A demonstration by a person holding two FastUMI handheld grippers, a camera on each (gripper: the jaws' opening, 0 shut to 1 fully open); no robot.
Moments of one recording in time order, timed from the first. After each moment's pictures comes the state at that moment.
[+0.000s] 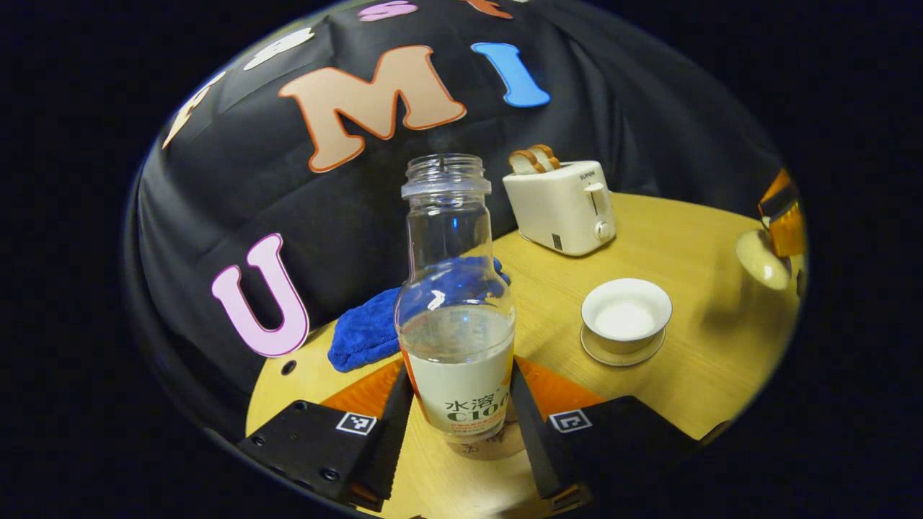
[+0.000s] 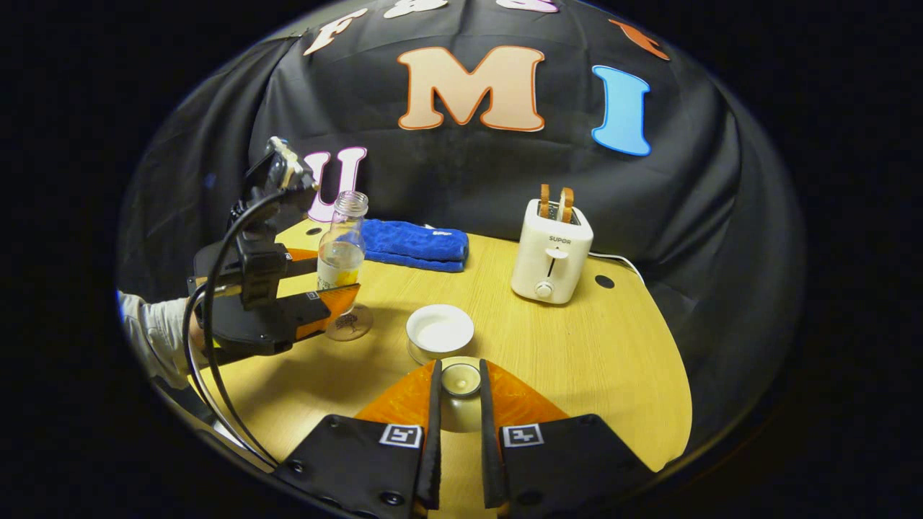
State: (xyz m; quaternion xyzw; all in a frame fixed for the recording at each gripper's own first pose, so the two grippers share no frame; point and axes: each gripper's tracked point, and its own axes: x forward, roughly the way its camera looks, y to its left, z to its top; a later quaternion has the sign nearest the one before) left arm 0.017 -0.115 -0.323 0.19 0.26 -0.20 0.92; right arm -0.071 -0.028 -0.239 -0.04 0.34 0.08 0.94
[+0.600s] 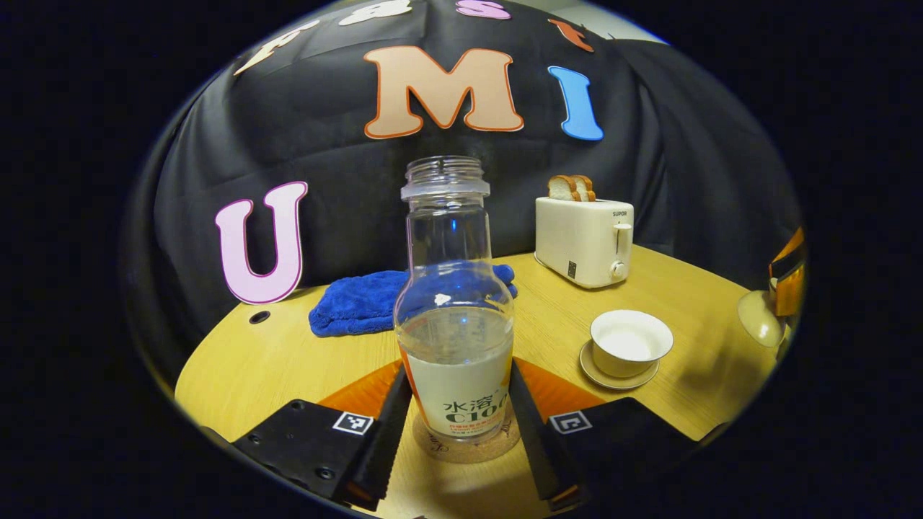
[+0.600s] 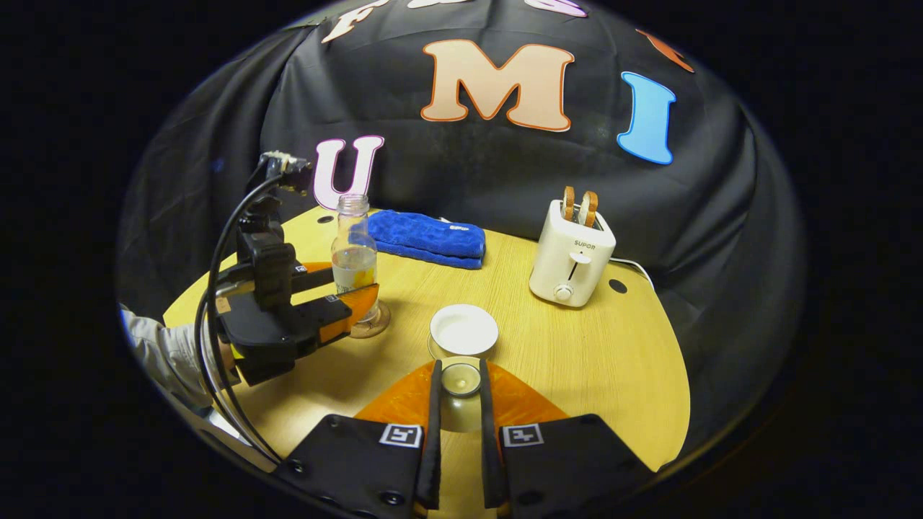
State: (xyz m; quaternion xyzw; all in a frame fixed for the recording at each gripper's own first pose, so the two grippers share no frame) left arm 0.007 -0.090 -0.343 0.07 0.27 -0.17 0.94; right arm -0.069 0.000 -0.235 -0.06 0.35 0.09 0.93
